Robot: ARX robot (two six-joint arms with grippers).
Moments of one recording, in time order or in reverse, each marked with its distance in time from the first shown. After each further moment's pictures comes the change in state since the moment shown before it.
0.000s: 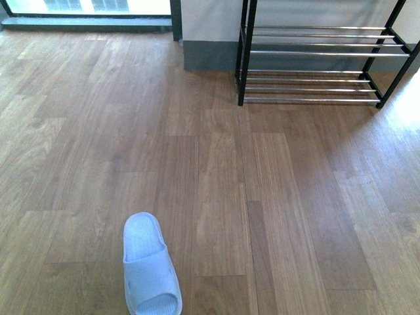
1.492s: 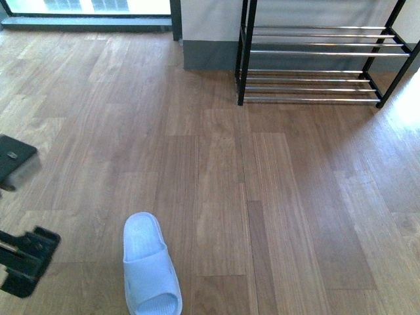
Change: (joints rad) left arm -0.135 1.901 0.517 0.261 -0.082 0.307; right arm 0.001 -0.043 -0.018 0.006 0.000 0.001
